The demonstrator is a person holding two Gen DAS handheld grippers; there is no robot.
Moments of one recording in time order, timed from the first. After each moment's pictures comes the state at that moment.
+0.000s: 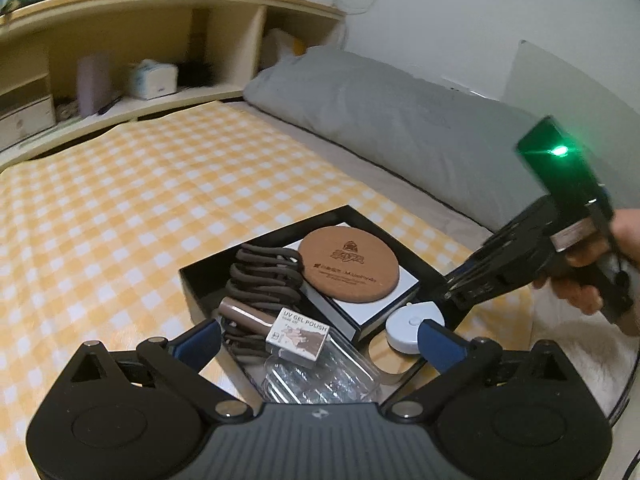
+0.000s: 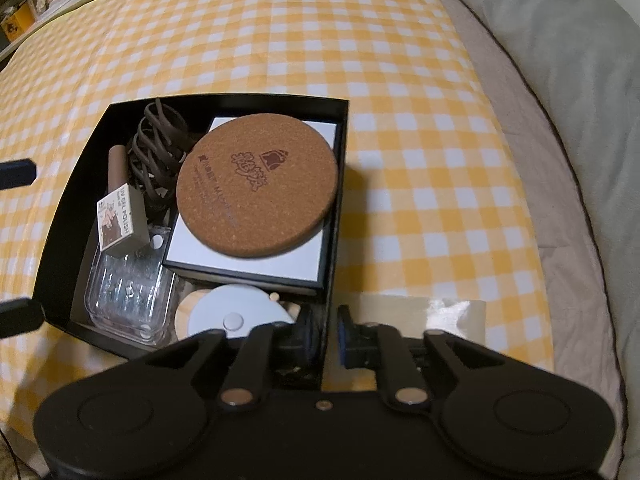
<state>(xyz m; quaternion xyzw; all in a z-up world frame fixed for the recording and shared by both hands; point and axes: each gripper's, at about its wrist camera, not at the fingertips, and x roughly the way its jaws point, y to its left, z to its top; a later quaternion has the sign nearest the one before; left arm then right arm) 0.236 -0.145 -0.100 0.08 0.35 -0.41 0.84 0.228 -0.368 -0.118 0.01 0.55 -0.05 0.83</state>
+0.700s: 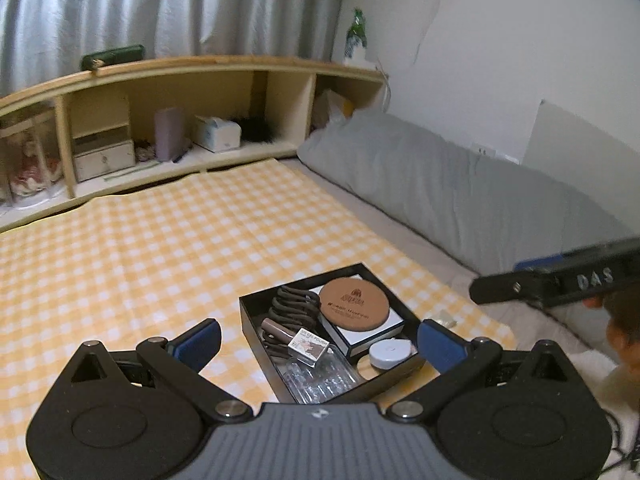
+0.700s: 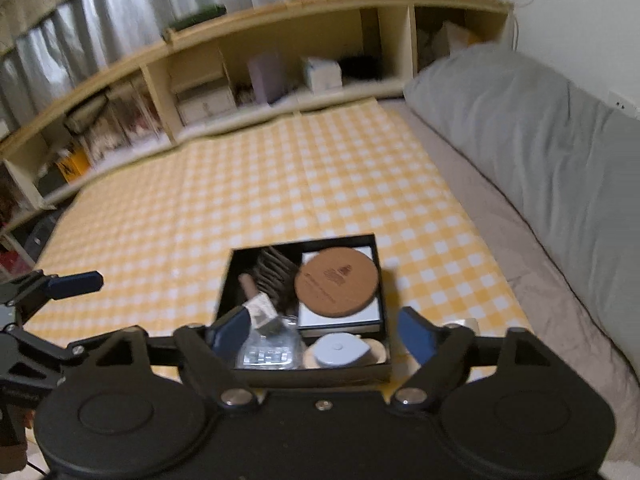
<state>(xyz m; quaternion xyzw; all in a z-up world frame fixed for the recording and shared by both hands) 0.144 -0.093 -0.002 0.04 0.30 -0.33 0.90 0.095 -0.319 0.022 0.10 0.35 -0.05 0.93</state>
